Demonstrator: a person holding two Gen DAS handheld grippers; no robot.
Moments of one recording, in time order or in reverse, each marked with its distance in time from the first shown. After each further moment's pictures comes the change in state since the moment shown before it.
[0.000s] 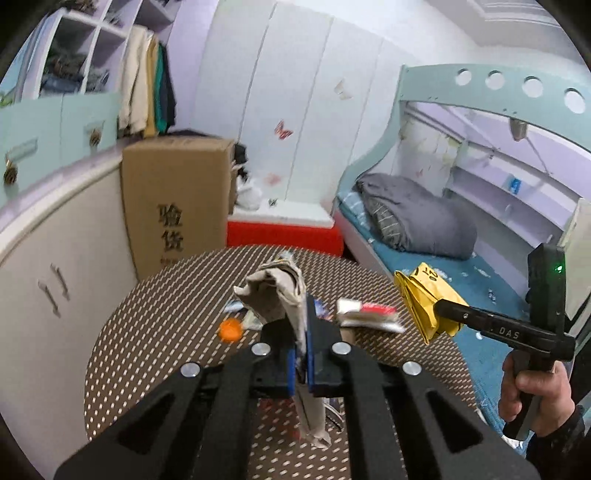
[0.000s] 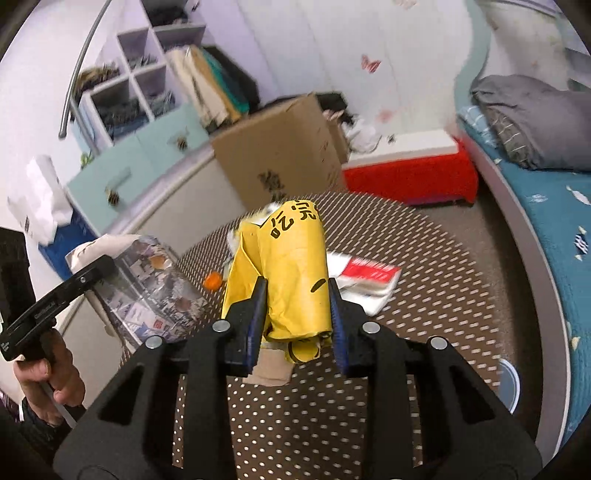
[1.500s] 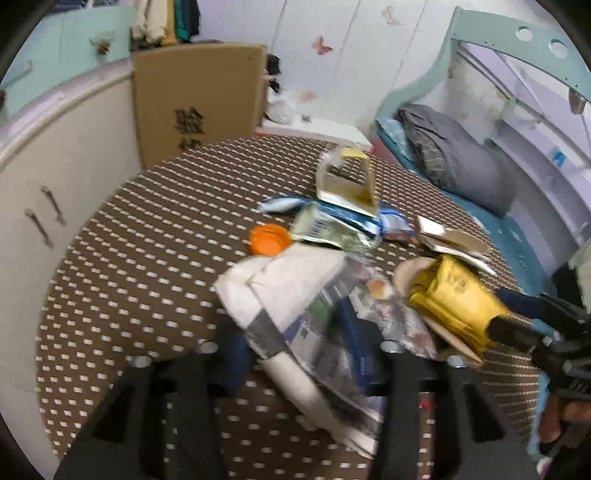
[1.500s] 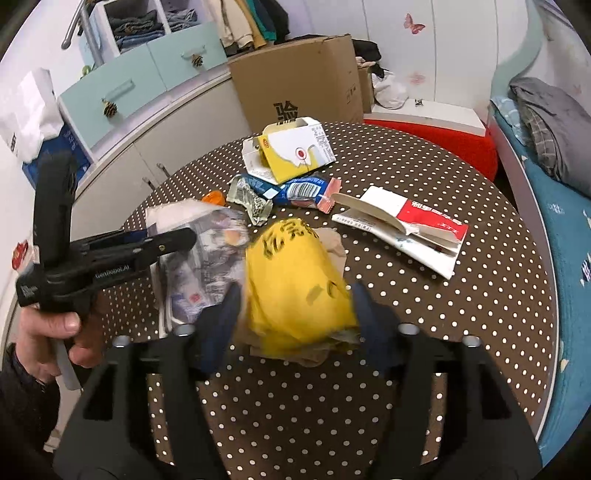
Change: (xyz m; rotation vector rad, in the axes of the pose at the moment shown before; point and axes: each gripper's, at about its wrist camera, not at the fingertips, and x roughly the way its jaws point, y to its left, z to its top) left arm 0.119 0.052 -0.058 -0.106 0.323 0.080; right arm 0.094 0.054 -0.048 -0.210 0.264 -0.023
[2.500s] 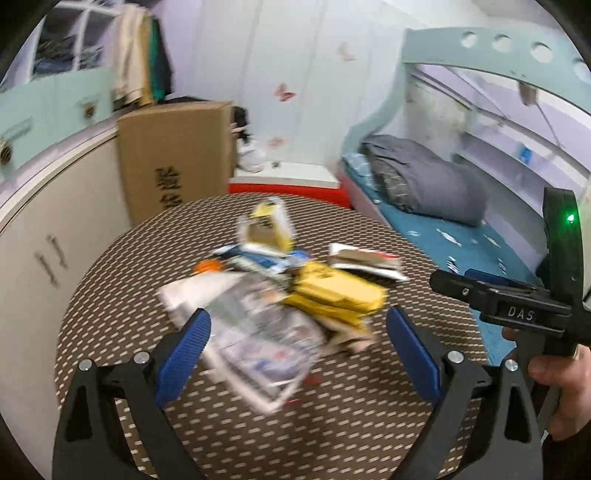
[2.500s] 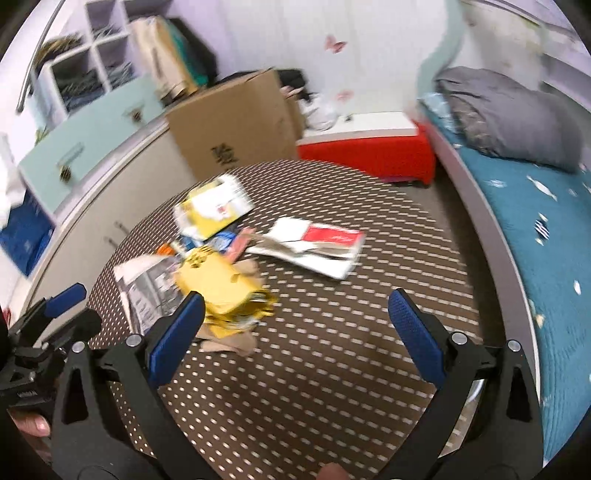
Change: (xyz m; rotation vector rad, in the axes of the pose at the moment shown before) left arm -0.084 -0.067 -0.027 0.096 -0.175 -0.006; right arm -0.038 -0.030 0.009 0.167 -0.090 -0.141
